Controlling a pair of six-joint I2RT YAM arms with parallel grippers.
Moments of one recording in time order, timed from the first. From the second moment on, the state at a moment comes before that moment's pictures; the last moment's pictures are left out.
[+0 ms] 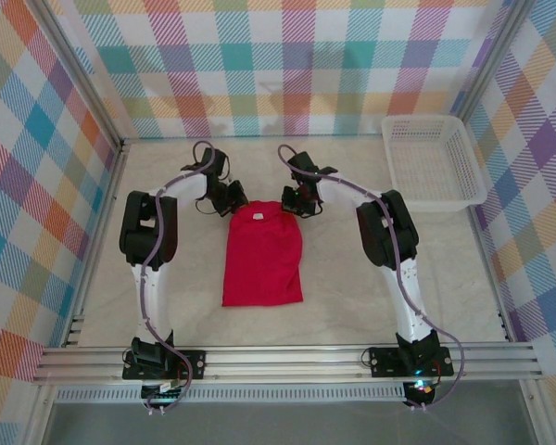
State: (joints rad) left arm -0.22 2.15 1.60 -0.61 0.44 -0.71; right arm 0.54 2.28 1.78 -0.62 -0.22 0.65
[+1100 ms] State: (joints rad) left arm -0.32 1.42 1.00 -0.44 0.46 -0.75; right arm 0.60 1.62 1.13 -0.54 -0.30 0.70
